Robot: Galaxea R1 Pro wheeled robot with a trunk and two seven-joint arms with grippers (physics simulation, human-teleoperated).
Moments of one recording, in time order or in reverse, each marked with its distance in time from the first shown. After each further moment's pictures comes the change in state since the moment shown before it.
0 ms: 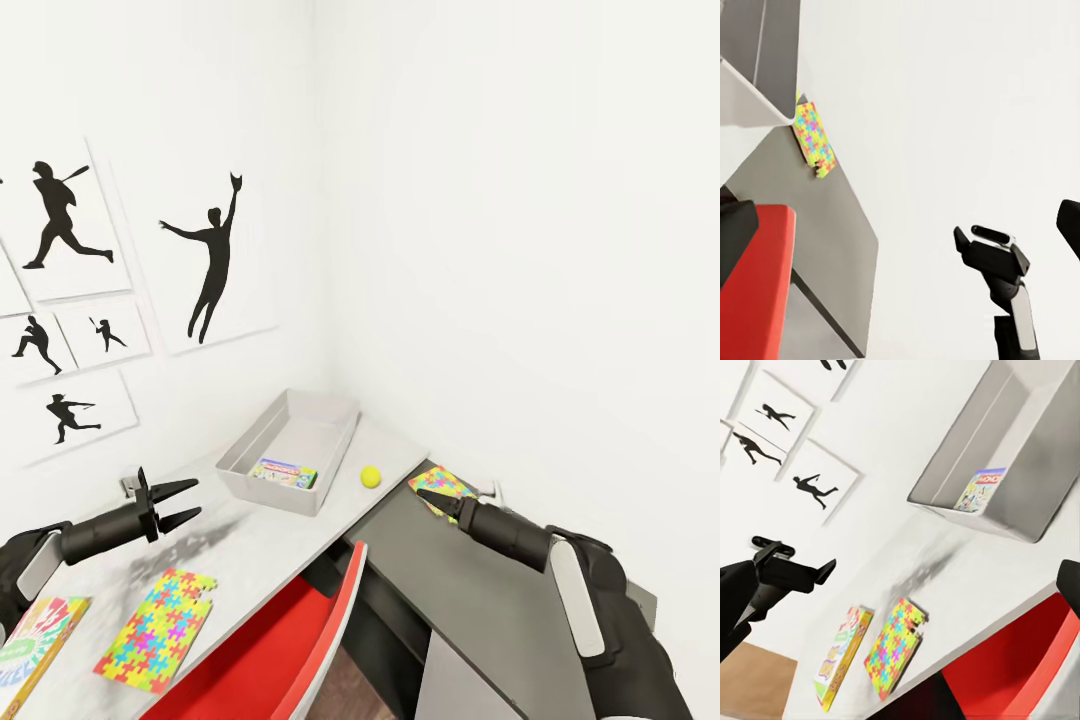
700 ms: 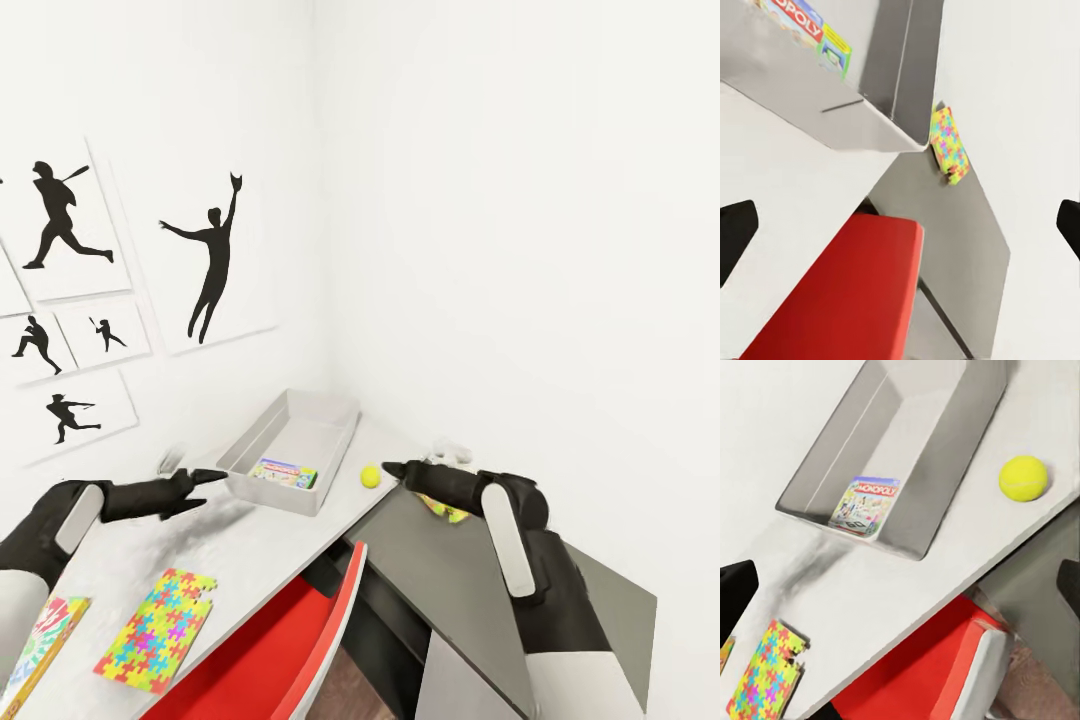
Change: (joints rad) left arm -0.079 -0.080 0.004 -0.158 -0.026 0.074 0.569; right arm -0.158 0.127 0.211 -0.053 -0.020 0.057 -0.715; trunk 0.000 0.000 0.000
